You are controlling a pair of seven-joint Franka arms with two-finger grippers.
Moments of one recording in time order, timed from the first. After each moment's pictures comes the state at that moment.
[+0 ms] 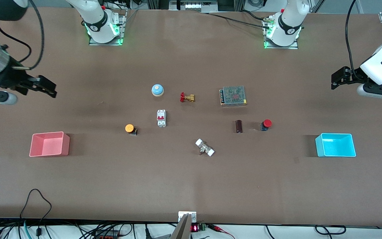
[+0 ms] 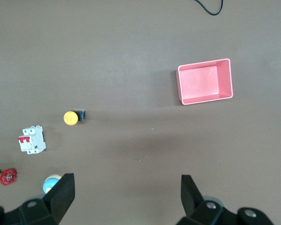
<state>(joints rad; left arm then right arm) -0.07 -0.01 0.05 -1.71 0.04 1.66 0.14 0.08 0.11 0.02 -1.49 -0.03 1.60 0.17</state>
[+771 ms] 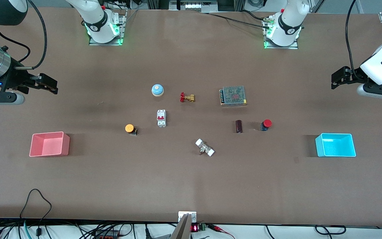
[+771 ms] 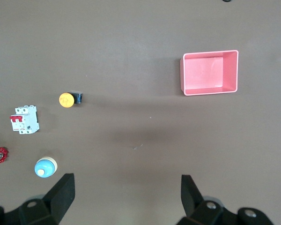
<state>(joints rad) -0.07 -0.01 0.05 -1.71 0.04 1.65 0.14 0.08 0.13 0.03 -1.49 -0.03 1.56 0.10</state>
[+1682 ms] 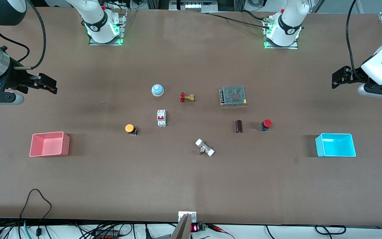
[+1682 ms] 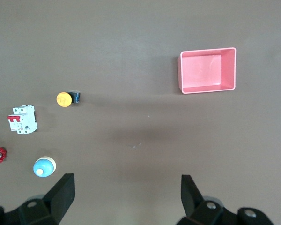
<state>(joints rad) -0.07 -0.01 0.05 -1.71 0.04 1.65 0.14 0.07 0.13 0.02 -1.49 -0.03 1.55 0.10</state>
